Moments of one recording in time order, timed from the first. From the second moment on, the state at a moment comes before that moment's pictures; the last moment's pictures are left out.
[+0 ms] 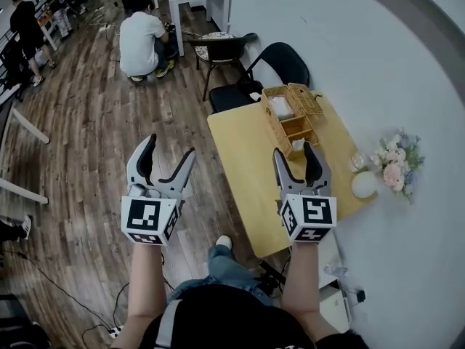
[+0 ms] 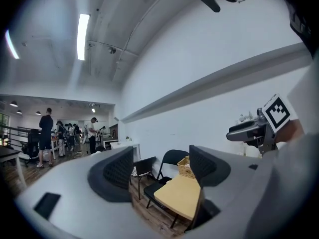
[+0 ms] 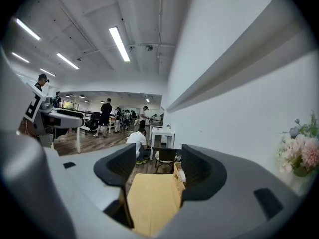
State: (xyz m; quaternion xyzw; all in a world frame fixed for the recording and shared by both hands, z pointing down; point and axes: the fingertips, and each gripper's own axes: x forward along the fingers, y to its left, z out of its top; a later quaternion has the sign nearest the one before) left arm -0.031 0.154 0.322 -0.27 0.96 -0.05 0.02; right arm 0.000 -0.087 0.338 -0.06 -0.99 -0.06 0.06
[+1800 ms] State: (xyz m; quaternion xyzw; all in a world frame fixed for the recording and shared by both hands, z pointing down) left arm -0.329 0.053 0.333 -0.64 0.77 -0.03 0.01; right arm -0.111 -0.079 0.349 0.34 -0.93 -0.05 0.12
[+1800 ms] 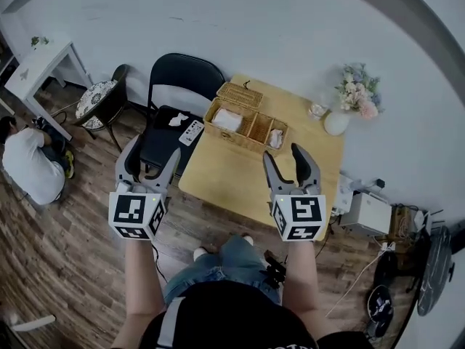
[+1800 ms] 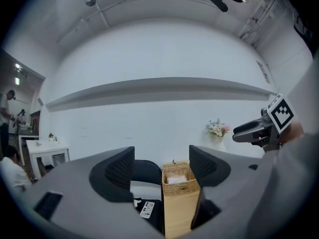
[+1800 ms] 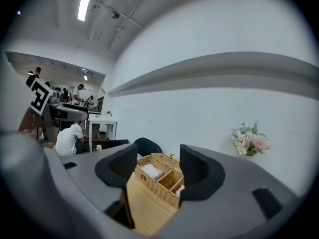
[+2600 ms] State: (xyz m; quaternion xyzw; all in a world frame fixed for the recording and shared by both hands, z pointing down) left arm -0.341 -0.151 0.383 -0.72 0.69 -0.09 -0.04; right arm -0.076 -0.232 0.394 0.44 -0.89 0.03 0.12
